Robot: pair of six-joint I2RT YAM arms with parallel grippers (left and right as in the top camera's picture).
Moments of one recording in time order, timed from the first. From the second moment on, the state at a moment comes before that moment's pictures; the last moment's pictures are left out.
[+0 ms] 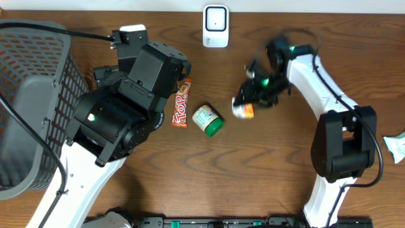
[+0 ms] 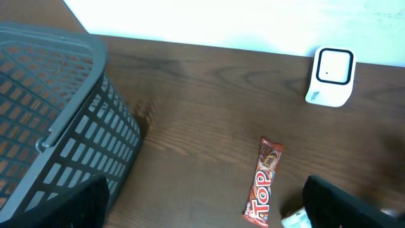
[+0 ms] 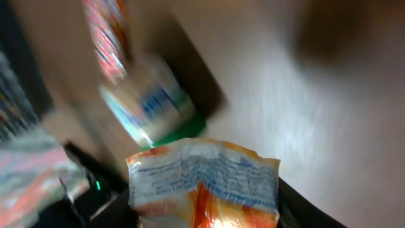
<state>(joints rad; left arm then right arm) -0.61 1.39 1.84 -1.31 -0.68 -0.54 0.20 2.04 1.64 -1.17 -0.62 0.12</state>
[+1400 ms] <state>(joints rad) -0.60 1.39 1.84 -1.31 -0.68 -0.54 0.34 2.46 1.99 0.28 -0.02 0.04</state>
